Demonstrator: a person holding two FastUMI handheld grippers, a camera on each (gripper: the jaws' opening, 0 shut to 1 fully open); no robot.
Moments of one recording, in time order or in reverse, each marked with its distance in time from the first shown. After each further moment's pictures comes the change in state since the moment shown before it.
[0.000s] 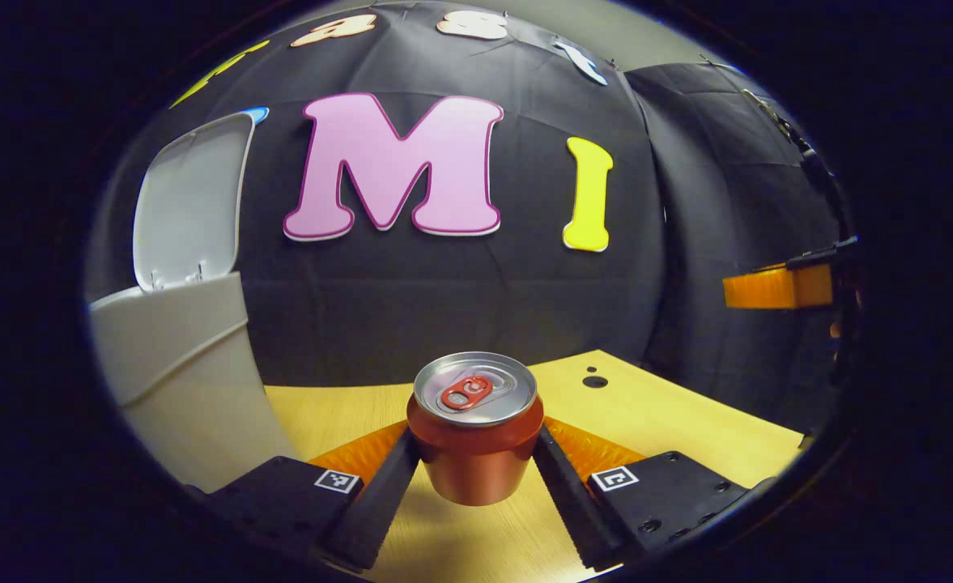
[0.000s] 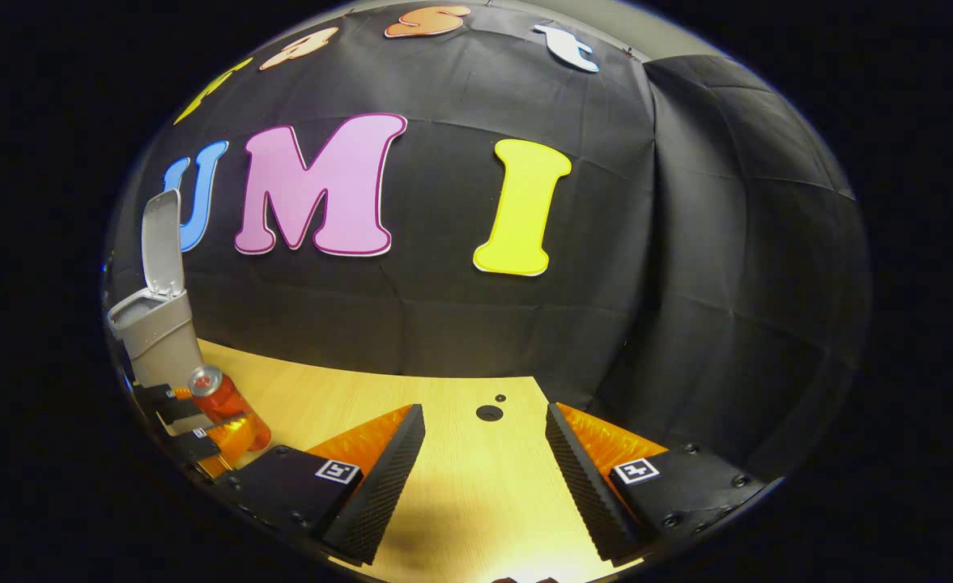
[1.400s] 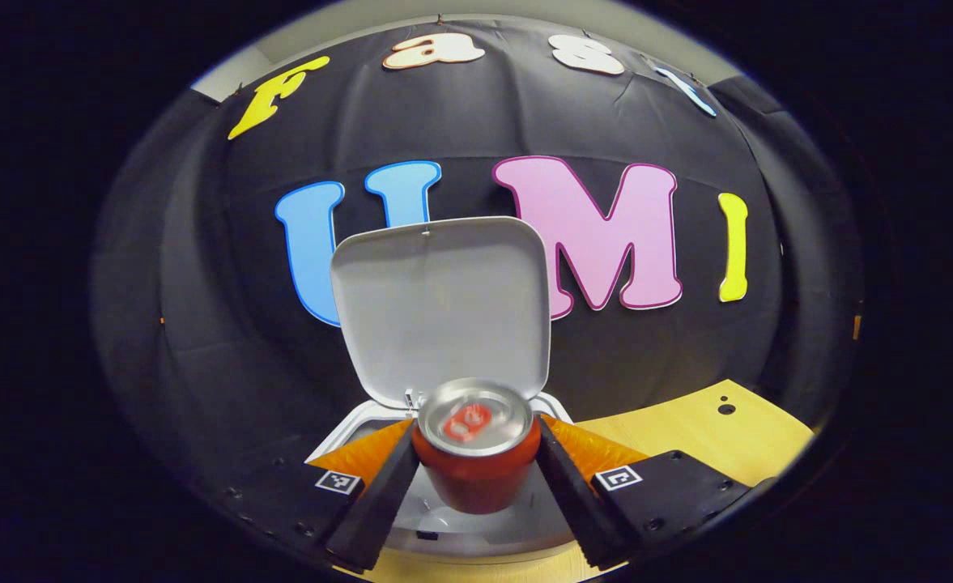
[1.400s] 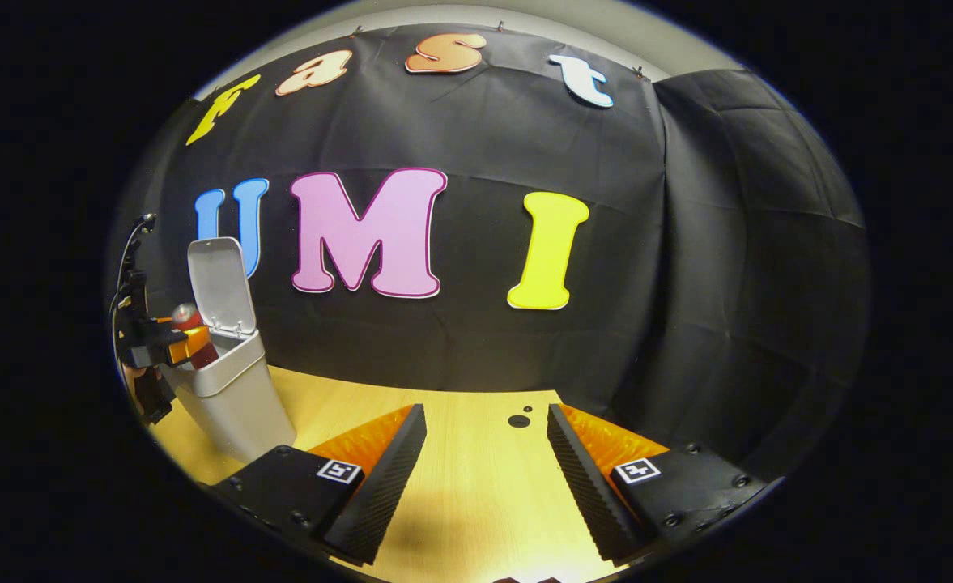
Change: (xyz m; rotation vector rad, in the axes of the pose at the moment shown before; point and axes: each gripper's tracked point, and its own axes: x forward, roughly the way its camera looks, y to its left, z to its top) left arm -0.102 0.240 0.102 0.015 -0.014 0.413; right arm -0.098 0.040 0.066 -0.004 -0.054 0.078
